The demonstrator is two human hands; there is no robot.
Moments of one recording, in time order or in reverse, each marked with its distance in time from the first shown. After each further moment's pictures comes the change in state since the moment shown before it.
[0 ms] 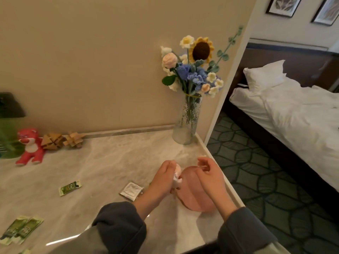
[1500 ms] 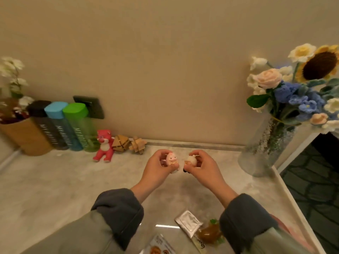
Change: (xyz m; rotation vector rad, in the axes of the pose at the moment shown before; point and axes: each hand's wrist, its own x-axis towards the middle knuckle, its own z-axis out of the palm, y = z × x) left_hand 0.062 -0.002 -0.199 0.106 0.449 0.121; right_hand 0.075 -0.101 0.191 0.016 -0.532 -0.212
